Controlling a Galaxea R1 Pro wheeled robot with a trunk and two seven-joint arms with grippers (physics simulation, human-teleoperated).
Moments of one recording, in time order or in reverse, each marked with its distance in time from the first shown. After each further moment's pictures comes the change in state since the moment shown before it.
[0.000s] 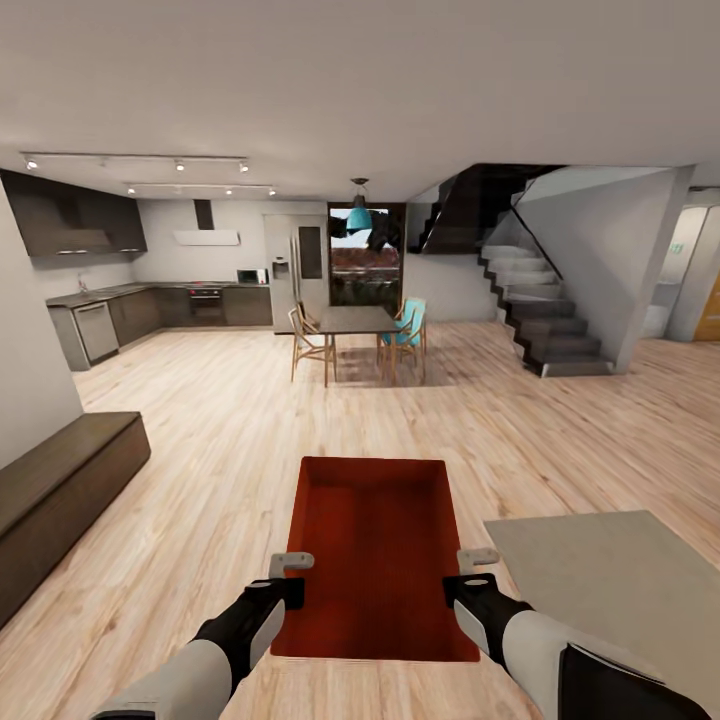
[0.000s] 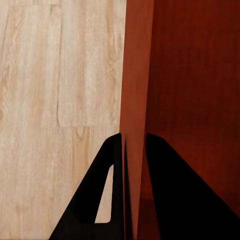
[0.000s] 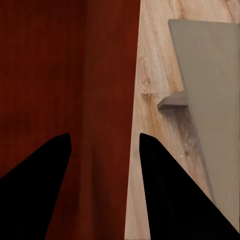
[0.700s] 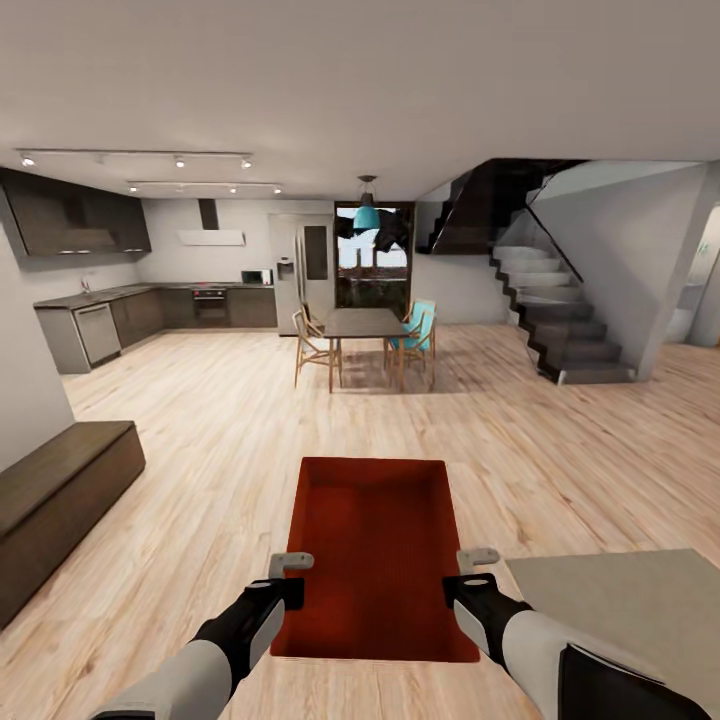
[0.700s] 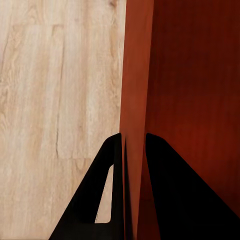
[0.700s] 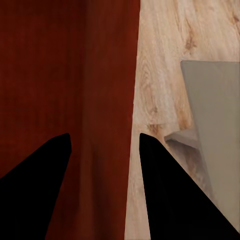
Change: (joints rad) left arm 0.001 0.001 0.001 0.000 0.000 0.000 -0.001; right arm 0.000 0.001 0.001 0.001 0.000 0.001 0.000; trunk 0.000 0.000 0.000
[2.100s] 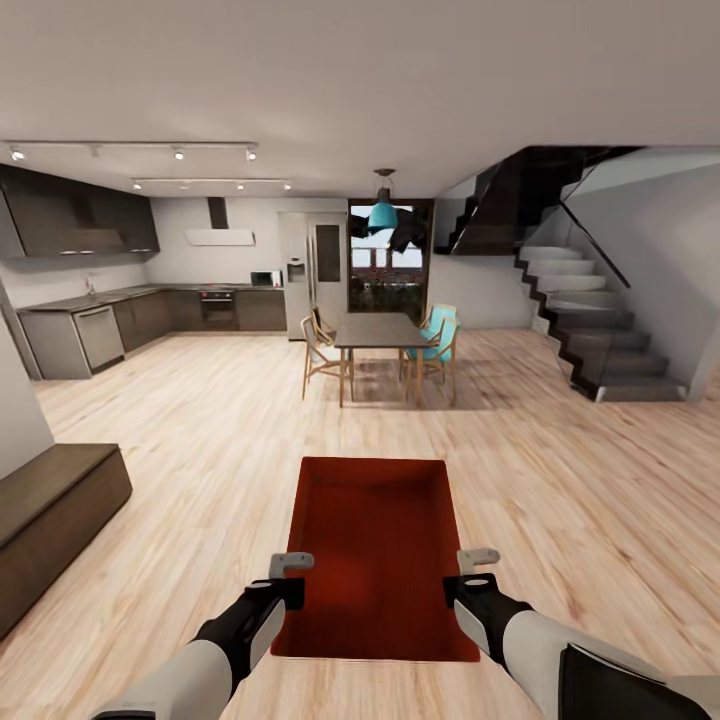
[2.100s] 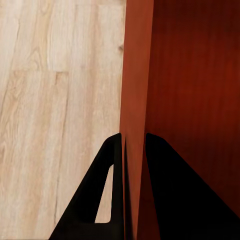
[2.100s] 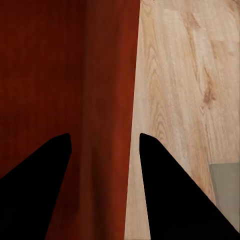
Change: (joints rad) left arm 0.000 -0.002 0.000 0.000 0.000 -0.002 0.003; right arm 0.000 -0.002 0.000 -0.001 0.000 -0.002 0.001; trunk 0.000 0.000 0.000
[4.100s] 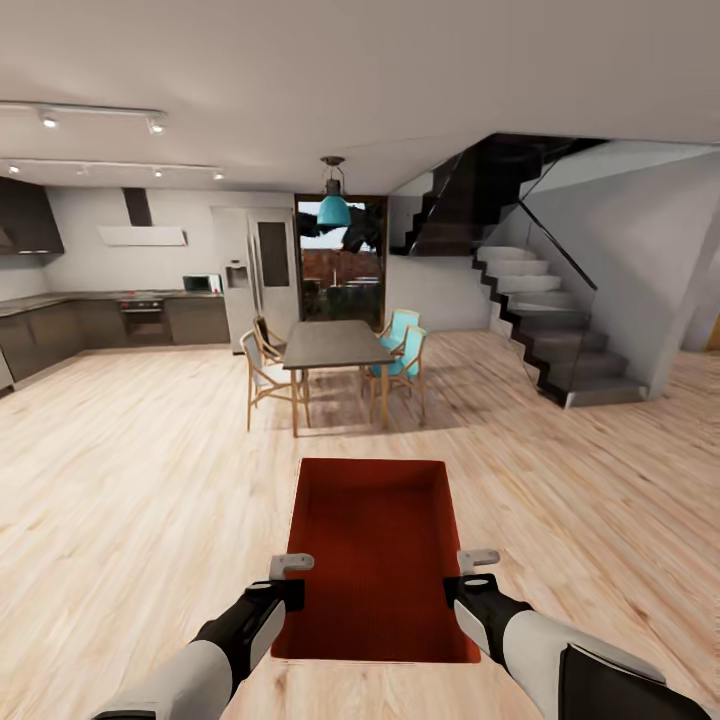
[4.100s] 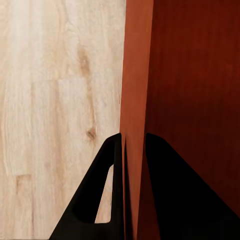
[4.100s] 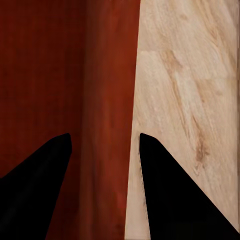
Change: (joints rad) left arm 0.000 0.000 0.004 0.006 0.000 0.000 -0.001; right arm 0.000 0.000 0.003 0.000 0.000 0.007 0.000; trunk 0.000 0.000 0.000
